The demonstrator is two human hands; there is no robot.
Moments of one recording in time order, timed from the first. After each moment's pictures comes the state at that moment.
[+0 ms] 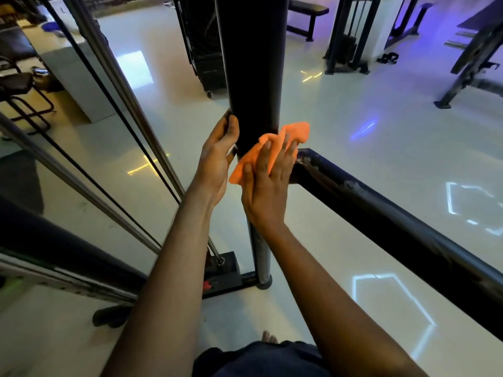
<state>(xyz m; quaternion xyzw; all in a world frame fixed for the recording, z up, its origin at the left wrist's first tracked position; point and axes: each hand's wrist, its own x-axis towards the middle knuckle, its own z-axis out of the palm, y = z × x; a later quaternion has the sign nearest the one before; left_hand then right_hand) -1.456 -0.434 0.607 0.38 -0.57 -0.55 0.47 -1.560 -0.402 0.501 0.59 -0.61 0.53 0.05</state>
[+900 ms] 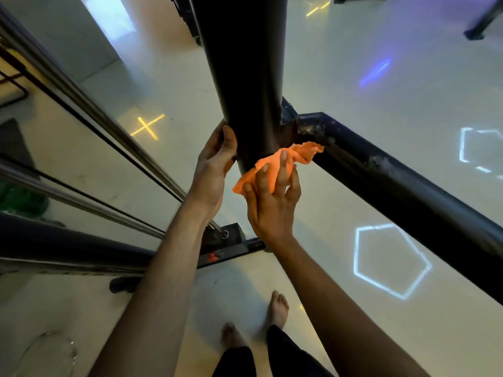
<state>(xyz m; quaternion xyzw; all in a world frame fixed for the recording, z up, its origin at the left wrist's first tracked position) -1.451 -0.436 0.537 0.44 -0.56 -0.57 0.40 -1.563 -0.381 0.394 0.59 -0.69 0.41 0.03</state>
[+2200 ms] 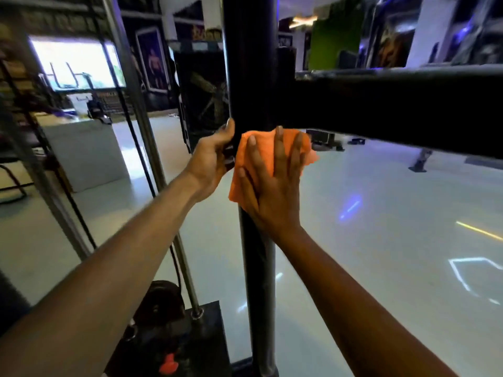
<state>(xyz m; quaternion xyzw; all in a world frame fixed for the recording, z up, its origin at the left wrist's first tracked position) -1.437 -0.465 0.382 0.27 -0.65 -0.54 0.46 -1.587 -0.422 0.290 0.64 -0.54 0.49 0.24</state>
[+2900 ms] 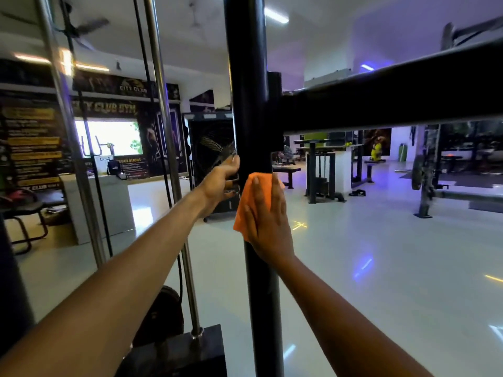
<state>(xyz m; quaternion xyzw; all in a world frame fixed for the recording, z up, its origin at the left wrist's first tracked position) -1.429 -0.442 0.314 0.30 -0.71 -0.47 0.44 -1.579 -0.413 0.184 0.66 -0.51 0.53 0.17</state>
